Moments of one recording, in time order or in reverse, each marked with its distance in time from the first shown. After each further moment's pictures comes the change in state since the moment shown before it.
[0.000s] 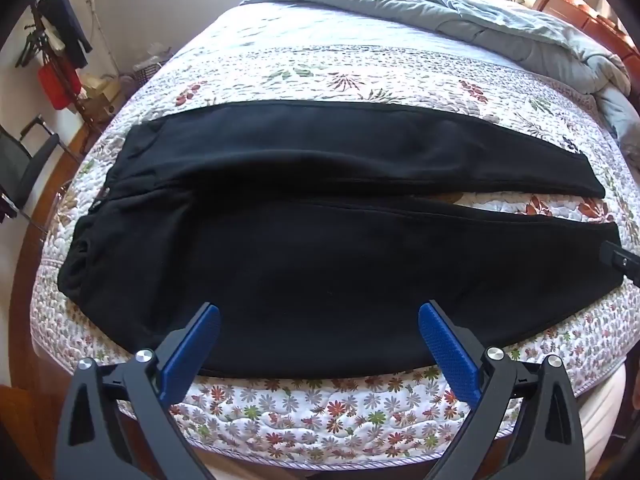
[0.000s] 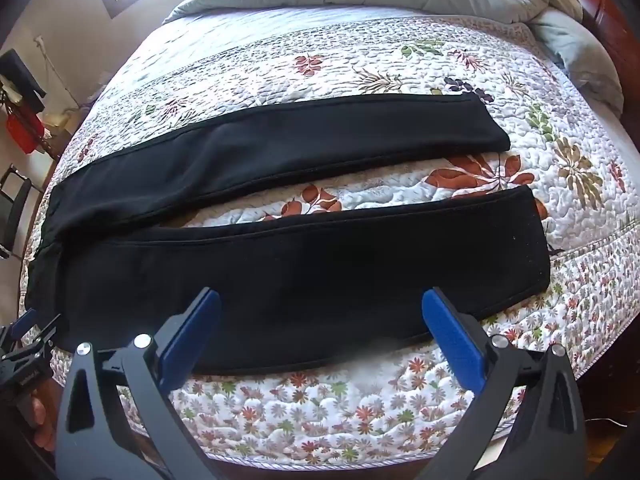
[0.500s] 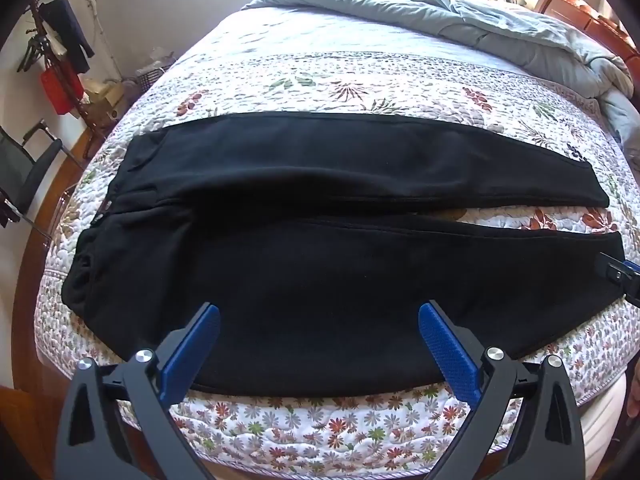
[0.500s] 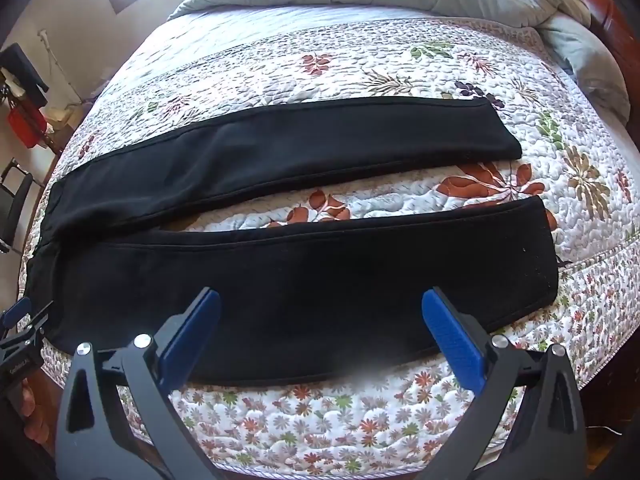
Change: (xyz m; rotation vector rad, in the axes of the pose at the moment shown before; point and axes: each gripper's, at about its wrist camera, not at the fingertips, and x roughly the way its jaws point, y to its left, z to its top) left arm 0.004 -0.002 0.014 0.014 -0.015 0.038; right arm 0.009 0.008 0.008 -0.022 -0.005 0.008
